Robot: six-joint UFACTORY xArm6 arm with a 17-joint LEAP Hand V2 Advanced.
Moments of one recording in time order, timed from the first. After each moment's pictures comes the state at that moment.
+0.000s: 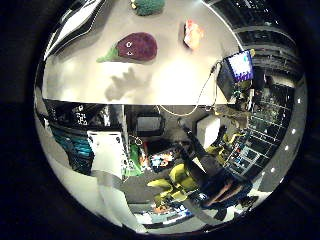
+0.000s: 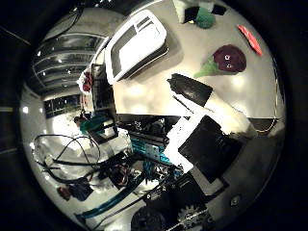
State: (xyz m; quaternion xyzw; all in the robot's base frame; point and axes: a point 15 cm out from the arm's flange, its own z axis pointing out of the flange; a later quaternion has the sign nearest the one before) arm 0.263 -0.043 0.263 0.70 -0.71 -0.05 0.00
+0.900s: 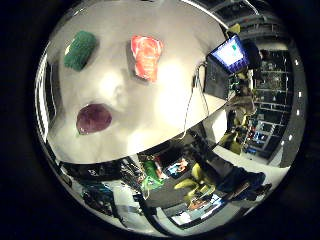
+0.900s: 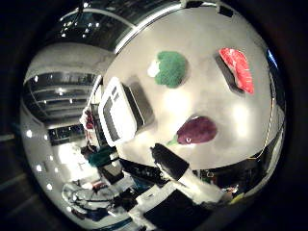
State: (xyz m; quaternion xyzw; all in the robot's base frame) arm 0.467 -0.247 0.214 0.55 -0.83 -0.04 -0.06
